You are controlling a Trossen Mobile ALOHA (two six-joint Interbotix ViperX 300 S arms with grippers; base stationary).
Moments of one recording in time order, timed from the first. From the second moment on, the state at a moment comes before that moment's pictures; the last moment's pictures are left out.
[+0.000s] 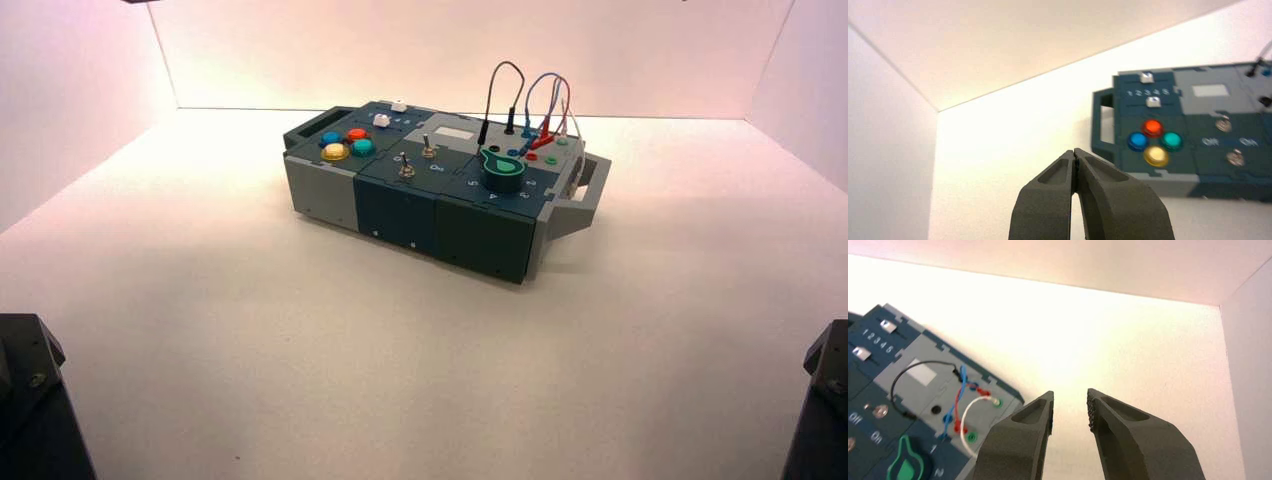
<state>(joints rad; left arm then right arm) -0.21 -0.68 1.11 -0.26 0.11 0.52 0.07 -0.46 0.82 -0.02 0.40 -0.02</state>
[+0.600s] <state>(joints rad) -0.29 -0.71 1.00 -0.26 0.40 0.57 0.21 -0.42 0.70 -0.02 0.75 -0.06</state>
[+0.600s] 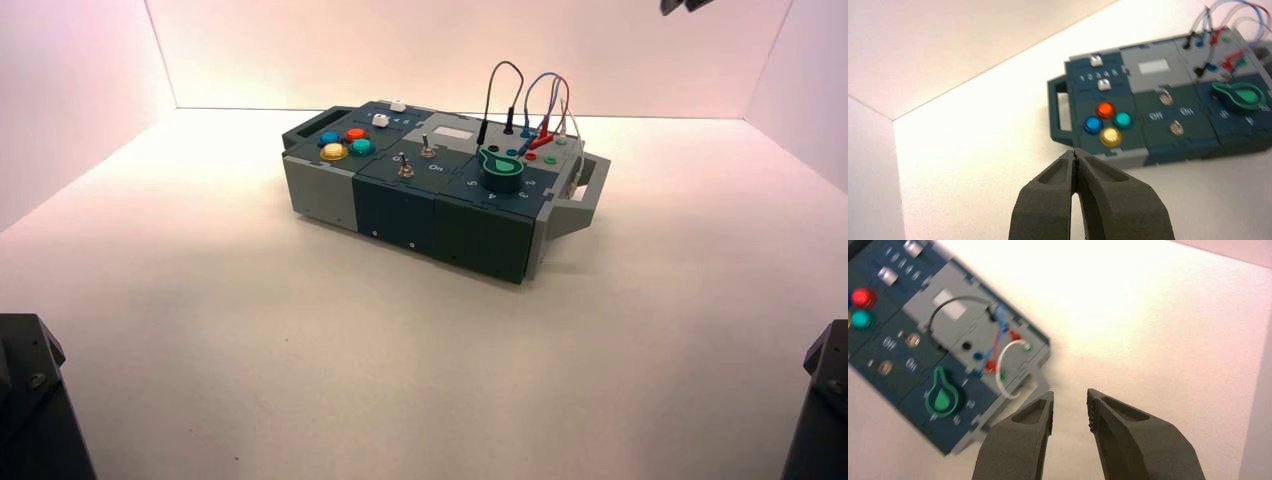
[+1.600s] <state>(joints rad) -0.39 -0.69 0.95 -0.29 0.72 0.61 0.40 -0.30 0.64 0.02 0.92 -0.18</state>
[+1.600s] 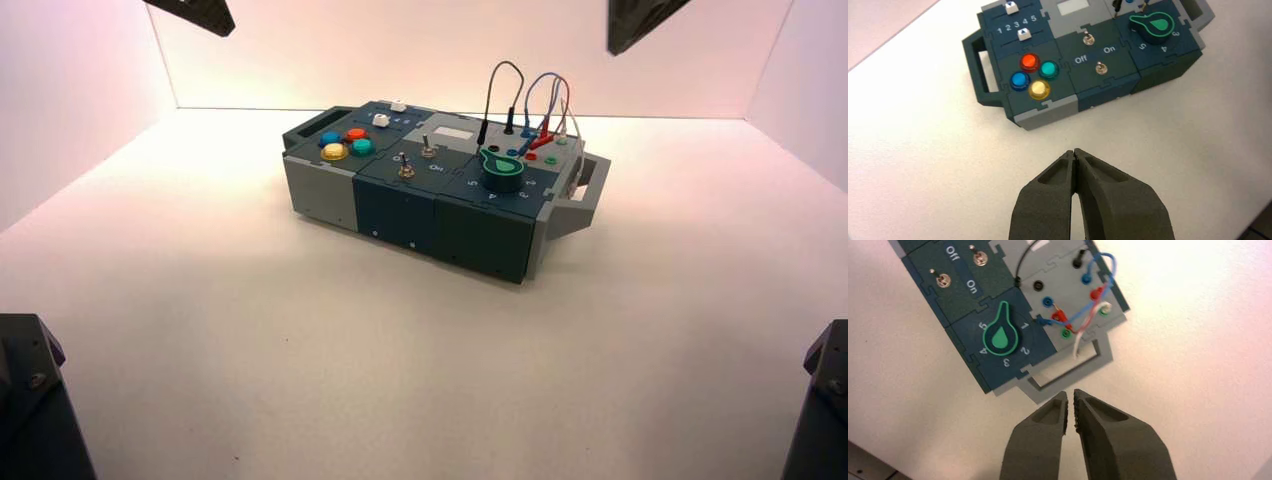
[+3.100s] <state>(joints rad) -0.39 -0.65 0.92 -0.30 0.74 0.71 0.50 0.03 0.56 0.07 0.76 -0.22</state>
